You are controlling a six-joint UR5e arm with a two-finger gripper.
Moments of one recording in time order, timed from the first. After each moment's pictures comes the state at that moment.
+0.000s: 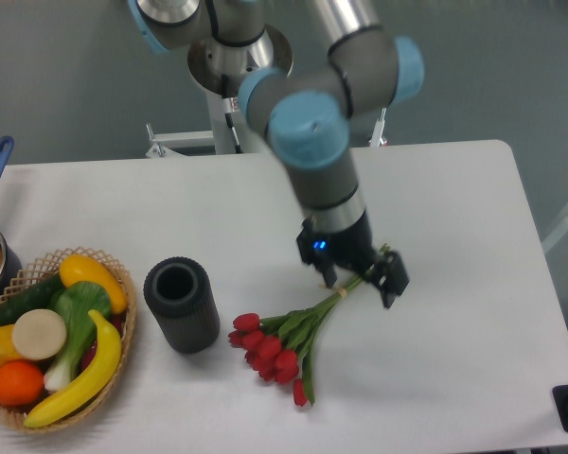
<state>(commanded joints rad) 2.52 -1.79 -1.59 -0.98 1.61 1.18</state>
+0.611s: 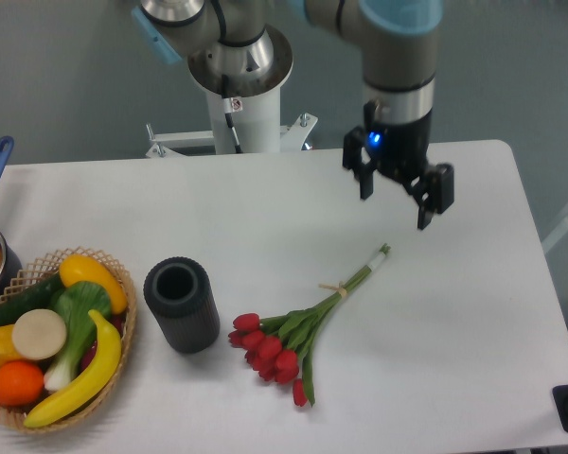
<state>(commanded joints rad) 2.70 -1.64 -1.58 -1.23 1.47 1.52</state>
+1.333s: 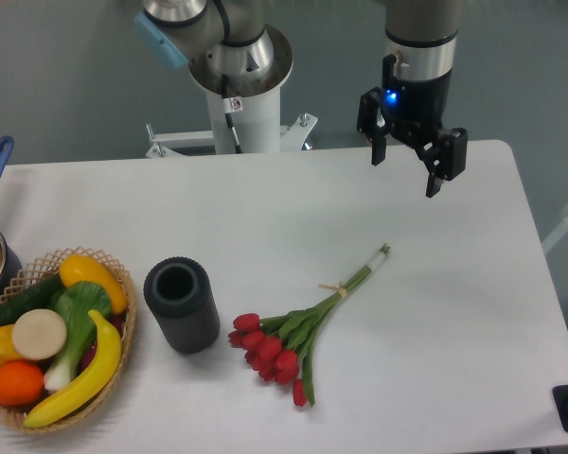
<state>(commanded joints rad) 2.71 -1.62 -1.59 -1.23 1.45 1.53</state>
